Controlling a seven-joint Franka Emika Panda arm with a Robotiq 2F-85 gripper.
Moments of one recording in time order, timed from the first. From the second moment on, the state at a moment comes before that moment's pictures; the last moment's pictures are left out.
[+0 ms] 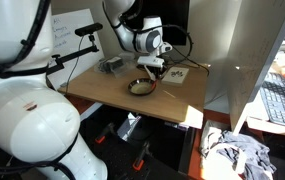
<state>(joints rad) 0.00 0.40 0.05 -2.16 -0.01 2.71 -0.04</state>
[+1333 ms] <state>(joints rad) -0.20 0.85 0.42 -1.73 0.18 2.53 -0.67</state>
